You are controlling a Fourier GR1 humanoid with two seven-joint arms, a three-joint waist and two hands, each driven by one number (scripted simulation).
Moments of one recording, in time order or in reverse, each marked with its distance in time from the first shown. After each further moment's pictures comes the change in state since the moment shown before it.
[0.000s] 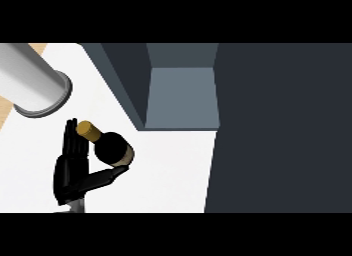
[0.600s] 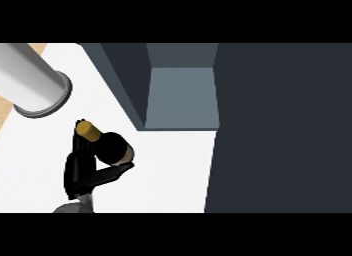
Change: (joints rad) left arm -0.071 -0.007 0.024 0.182 0.023 -0.026 -0.089; right arm 0.022 0.006 0.011 -0.004 0.003 0.008 -0.007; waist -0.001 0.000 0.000
